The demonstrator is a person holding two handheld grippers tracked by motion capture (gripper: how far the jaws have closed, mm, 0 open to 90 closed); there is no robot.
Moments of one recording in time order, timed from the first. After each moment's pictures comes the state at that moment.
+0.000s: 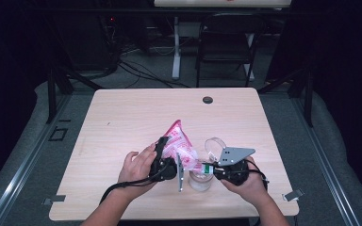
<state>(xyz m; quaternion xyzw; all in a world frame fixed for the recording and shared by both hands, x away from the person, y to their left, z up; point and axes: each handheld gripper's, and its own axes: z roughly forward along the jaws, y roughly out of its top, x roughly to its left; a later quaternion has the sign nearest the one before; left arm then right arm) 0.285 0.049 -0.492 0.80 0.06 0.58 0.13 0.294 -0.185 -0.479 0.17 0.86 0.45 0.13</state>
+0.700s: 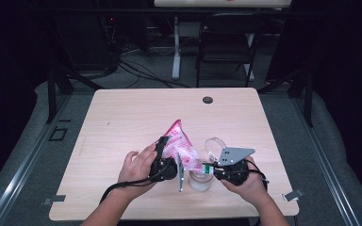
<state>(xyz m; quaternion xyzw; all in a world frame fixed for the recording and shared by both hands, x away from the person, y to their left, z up) 0.285 0.049 -0.490 0.80 0.06 0.58 0.13 0.294 -0.184 -0.480 0.17 0.87 0.45 0.13</state>
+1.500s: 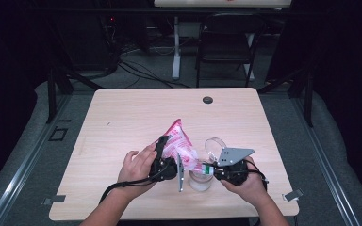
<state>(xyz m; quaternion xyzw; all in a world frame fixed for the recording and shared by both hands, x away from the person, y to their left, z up) 0.284 0.049 -0.488 0.80 0.05 0.59 0.13 0.294 -0.184 -0.481 0.17 0.87 0.45 0.13</state>
